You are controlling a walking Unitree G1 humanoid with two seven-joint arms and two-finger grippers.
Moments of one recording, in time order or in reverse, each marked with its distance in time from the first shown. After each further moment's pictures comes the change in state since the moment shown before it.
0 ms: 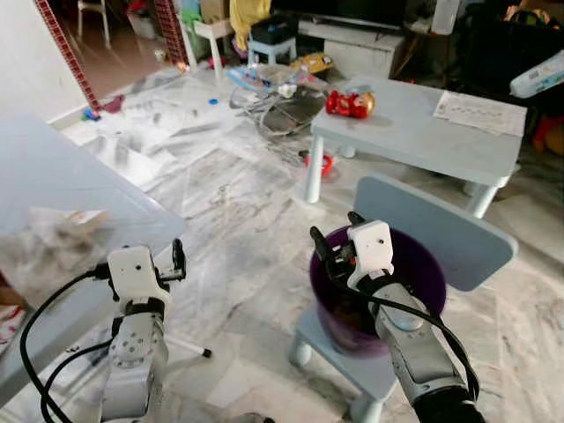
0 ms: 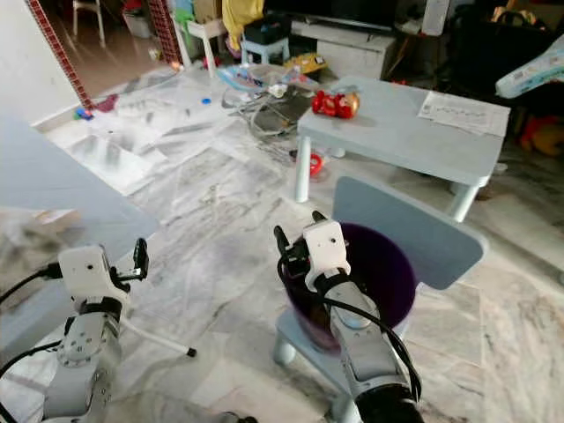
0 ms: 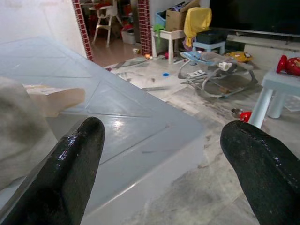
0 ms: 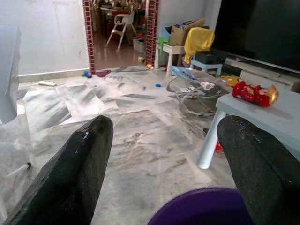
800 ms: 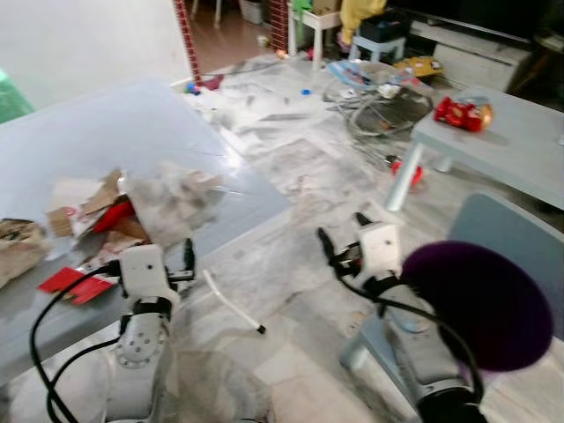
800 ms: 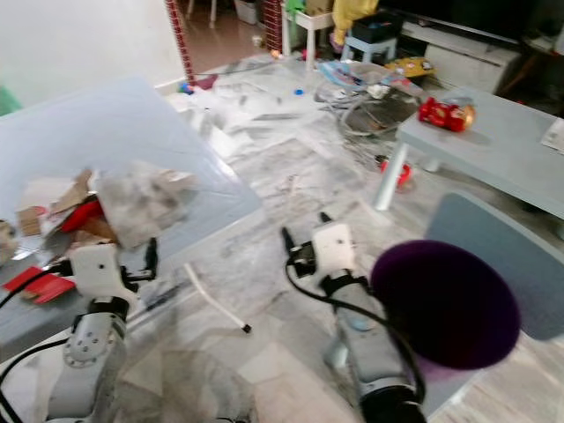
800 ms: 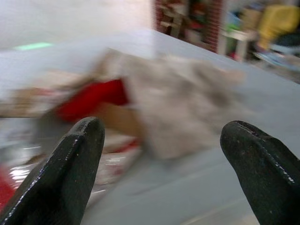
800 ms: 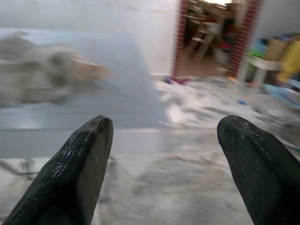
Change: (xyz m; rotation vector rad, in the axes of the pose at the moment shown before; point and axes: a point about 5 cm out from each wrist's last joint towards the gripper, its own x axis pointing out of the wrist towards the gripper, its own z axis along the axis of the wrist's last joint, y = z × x) left arm 0.001 -0.007 0.005 0.022 -0.024 -0.045; right arm -0.001 0.001 -0.002 0.009 -0.005 0.016
